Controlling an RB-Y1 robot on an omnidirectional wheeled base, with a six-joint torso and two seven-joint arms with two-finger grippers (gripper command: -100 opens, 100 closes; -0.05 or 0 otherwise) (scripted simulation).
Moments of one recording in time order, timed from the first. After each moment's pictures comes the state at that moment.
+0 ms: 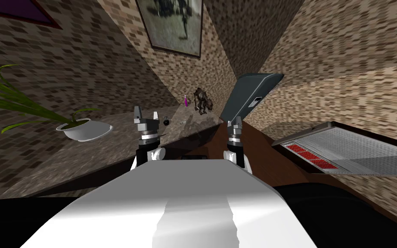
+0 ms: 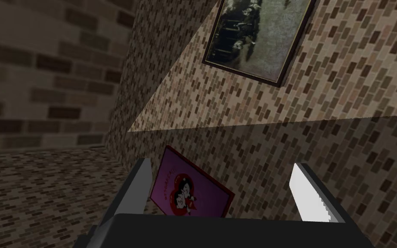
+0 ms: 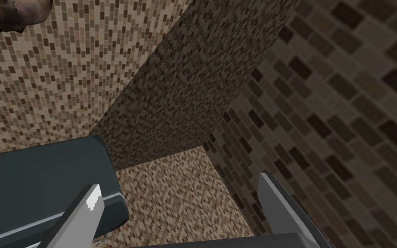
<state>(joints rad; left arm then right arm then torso) 0.47 0.00 -0.02 -2.30 0.02 -0.47 0.10 0.53 -0.04 -0.05 -2.24 0.05 -0.38 -0.10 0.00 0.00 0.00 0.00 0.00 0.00</state>
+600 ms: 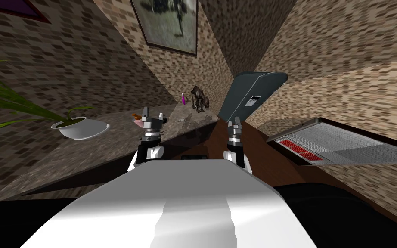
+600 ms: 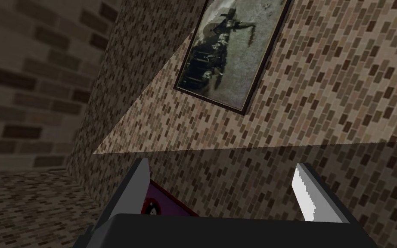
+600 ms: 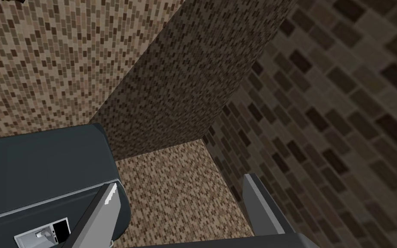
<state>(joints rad) 0.40 0.14 -0.02 -2.22 0.10 -0.40 0.15 0.53 -0.04 -0.05 -2.24 0.05 -0.38 -0.10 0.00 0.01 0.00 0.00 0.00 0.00</state>
